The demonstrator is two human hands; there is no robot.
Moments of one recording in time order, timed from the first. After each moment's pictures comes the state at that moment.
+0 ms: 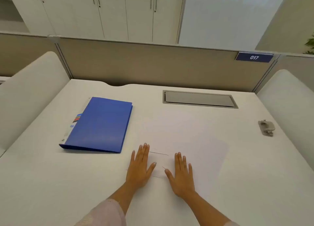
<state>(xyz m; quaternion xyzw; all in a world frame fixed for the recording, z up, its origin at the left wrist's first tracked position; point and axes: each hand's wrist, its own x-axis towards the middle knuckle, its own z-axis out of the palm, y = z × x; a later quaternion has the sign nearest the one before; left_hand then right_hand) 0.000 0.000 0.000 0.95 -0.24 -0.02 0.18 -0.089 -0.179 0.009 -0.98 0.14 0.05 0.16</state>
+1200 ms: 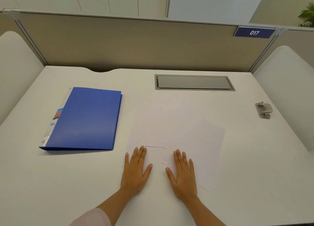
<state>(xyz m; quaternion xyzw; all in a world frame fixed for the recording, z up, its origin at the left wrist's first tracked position) -0.012 0.011 -0.025 0.95 -0.25 -0.07 0.18 -0.110 -0.178 -0.017 -0.97 0.15 -0.04 0.18</state>
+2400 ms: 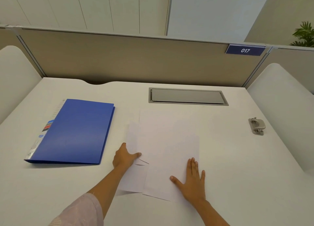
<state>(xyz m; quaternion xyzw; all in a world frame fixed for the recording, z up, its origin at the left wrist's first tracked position) 0.083 -0.050 0.035 0.91 0.10 -0.20 0.36 -0.092 -0.272 -0.001 -0.94 0.25 0.10 0.19</state>
